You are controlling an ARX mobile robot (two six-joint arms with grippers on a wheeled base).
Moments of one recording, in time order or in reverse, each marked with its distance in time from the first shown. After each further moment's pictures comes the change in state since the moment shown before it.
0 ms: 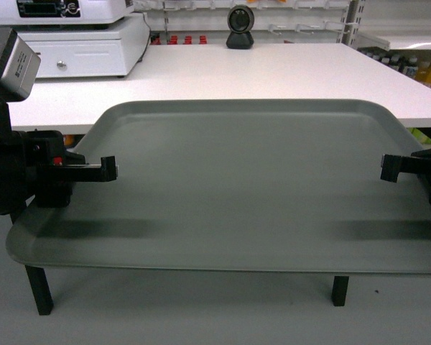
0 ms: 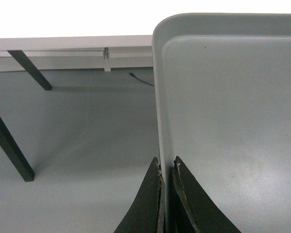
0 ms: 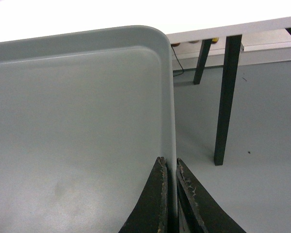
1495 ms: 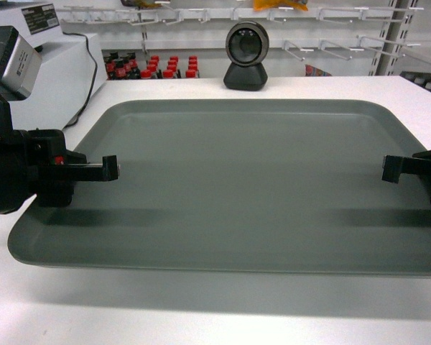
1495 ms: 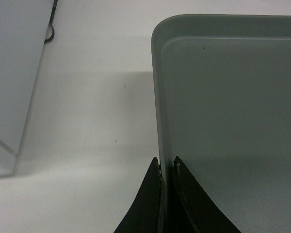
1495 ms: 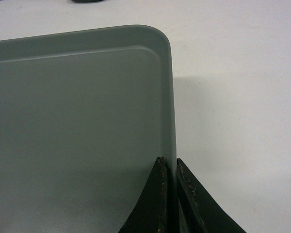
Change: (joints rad) left arm -0.001 0.000 0.000 0.003 -0.001 0.000; right arm 0.000 0.000 0.000 -0.003 0.001 0.000
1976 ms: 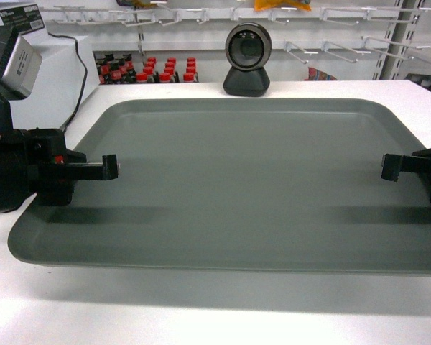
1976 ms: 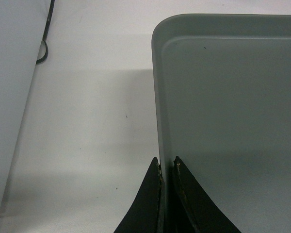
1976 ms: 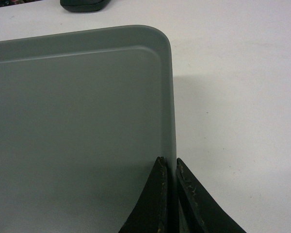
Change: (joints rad) left arm 0.000 0.003 0.002 0.000 0.000 0.000; right arm 0.000 0.001 0.001 0.002 0.000 0.000
